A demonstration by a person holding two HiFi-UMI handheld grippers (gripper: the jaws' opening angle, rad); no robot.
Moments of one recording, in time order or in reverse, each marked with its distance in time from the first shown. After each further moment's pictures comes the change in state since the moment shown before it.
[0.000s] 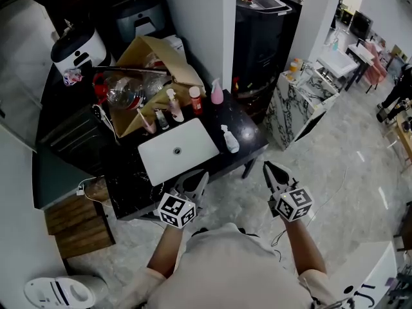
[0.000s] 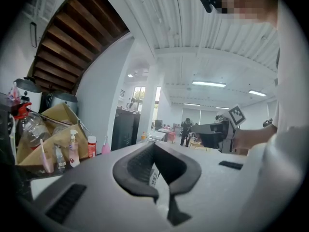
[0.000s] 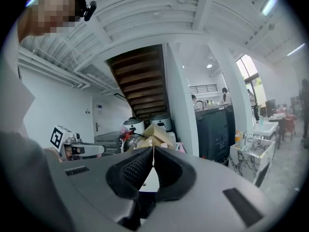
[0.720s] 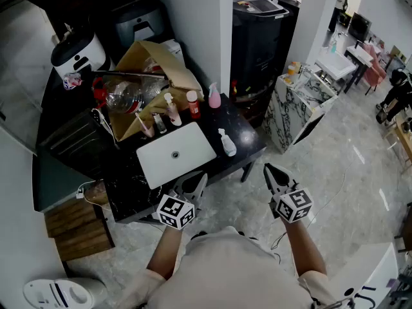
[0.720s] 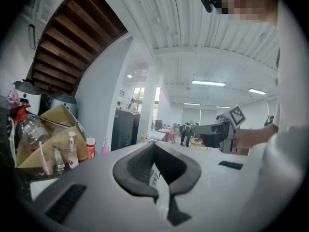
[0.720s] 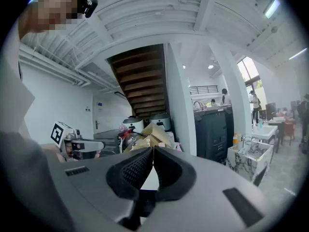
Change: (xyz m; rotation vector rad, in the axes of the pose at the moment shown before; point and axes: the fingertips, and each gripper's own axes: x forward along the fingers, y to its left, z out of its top) left arm 0.010 -0.007 0.004 0.014 -0.001 0.005; right arm -0.010 -0.016 0.001 -0.026 0.013 -0.006
